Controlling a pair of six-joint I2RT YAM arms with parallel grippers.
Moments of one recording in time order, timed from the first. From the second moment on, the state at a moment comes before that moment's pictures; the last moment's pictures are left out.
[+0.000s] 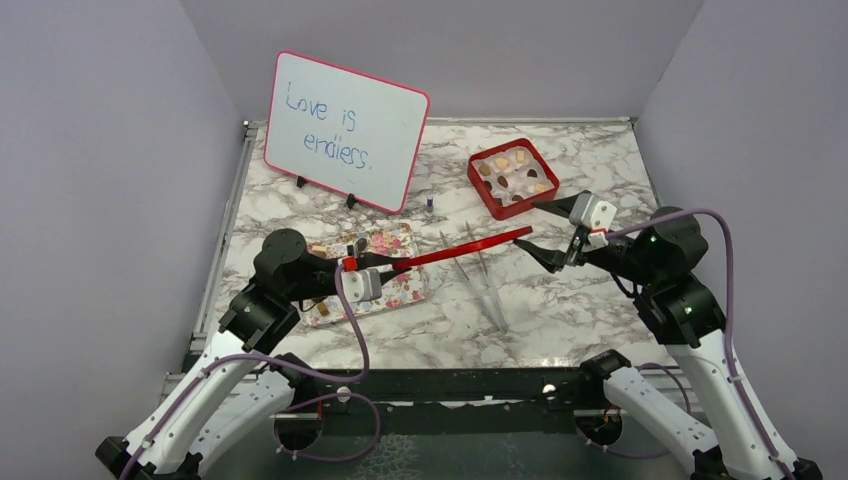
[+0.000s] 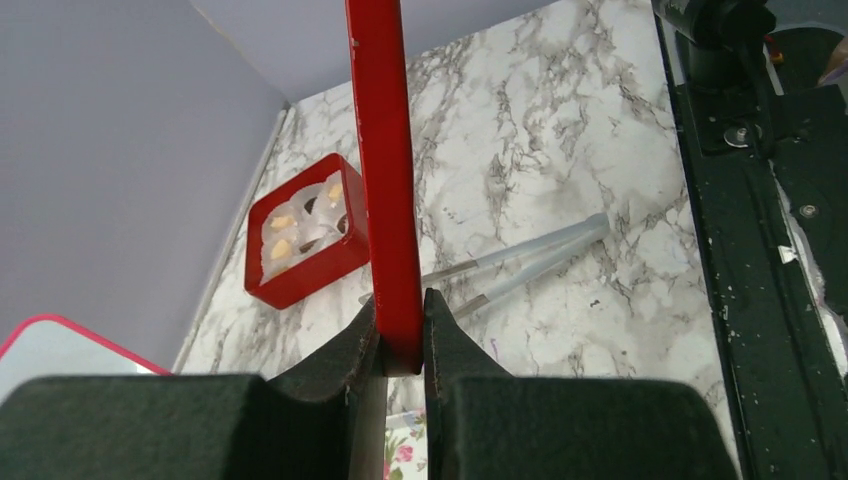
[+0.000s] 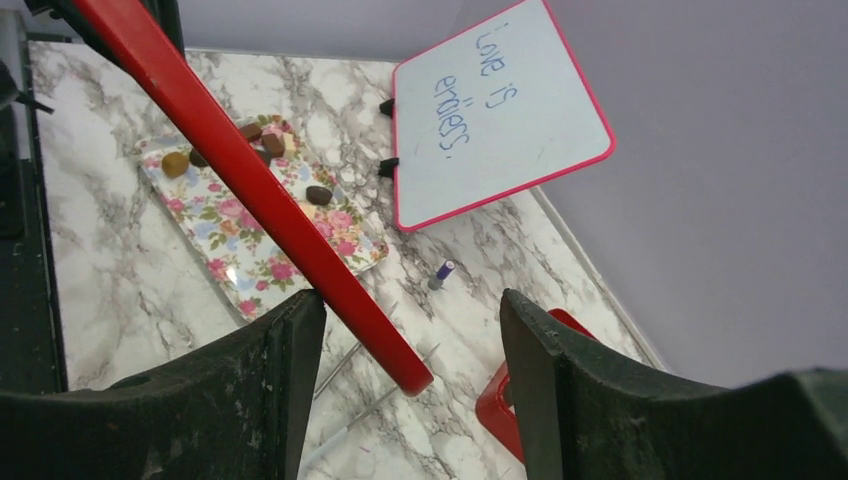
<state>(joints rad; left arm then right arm) -0.60 0.65 0.76 -0.19 0.77 0.58 0.40 0.69 0.99 -0.32 -0.65 -0.43</state>
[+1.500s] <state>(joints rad) -0.60 0.80 0.81 0.13 0.26 0.18 0.41 0.82 0.90 -0.26 -0.45 0.17</state>
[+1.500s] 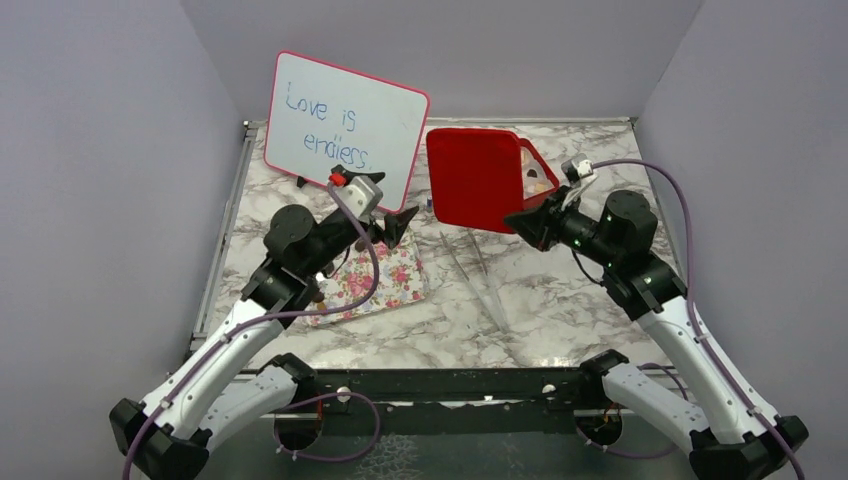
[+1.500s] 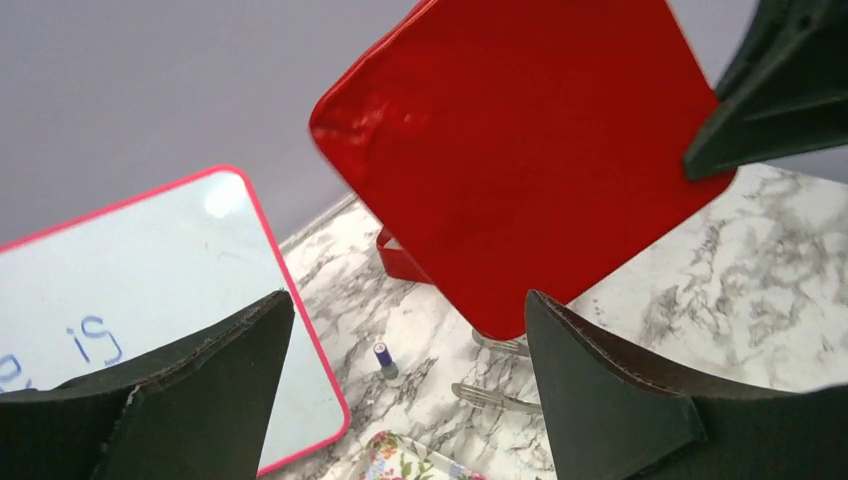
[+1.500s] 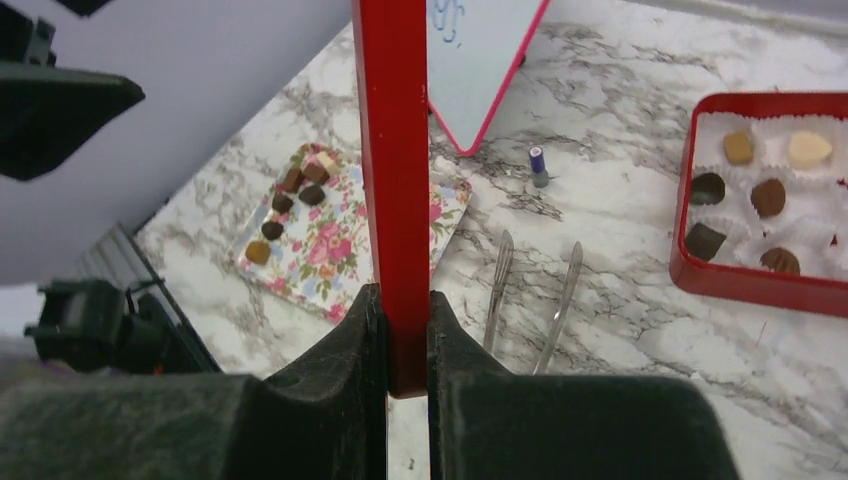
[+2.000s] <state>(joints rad) -0.60 1.29 1.18 0.03 0.00 -0.09 0.41 1.10 0.75 0.14 0.10 0.79</state>
